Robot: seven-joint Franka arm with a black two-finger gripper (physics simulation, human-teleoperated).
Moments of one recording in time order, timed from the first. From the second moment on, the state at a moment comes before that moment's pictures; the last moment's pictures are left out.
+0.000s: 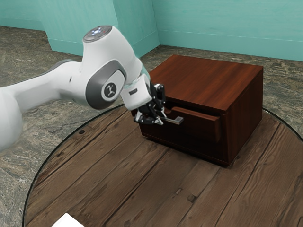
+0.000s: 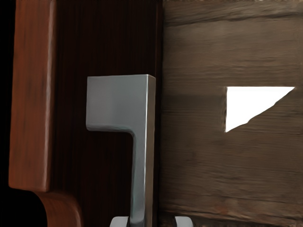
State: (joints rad) arm -0.26 0.08 0.26 -1.73 -0.06 2.19 1.56
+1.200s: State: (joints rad) arm -0.26 -0.27 0.22 -2.13 -0.01 2.22 1.53
